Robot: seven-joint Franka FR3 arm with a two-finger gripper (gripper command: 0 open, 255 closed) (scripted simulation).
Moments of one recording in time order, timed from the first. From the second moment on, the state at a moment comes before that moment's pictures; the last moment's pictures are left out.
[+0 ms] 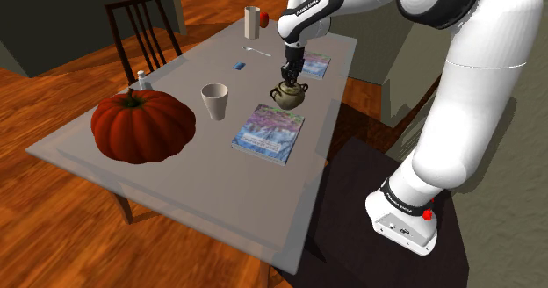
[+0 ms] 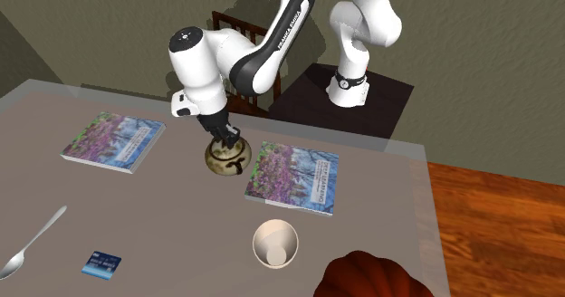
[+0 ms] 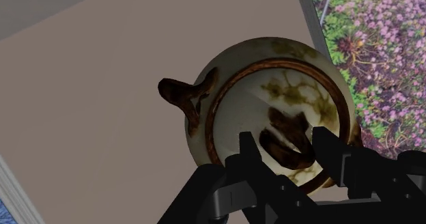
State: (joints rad) arm -0.11 0.32 -0.19 -1.94 0.05 2.20 -0.34
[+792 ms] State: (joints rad) arm -0.10 0.26 -0.20 -1.89 0.03 2.09 -0.33
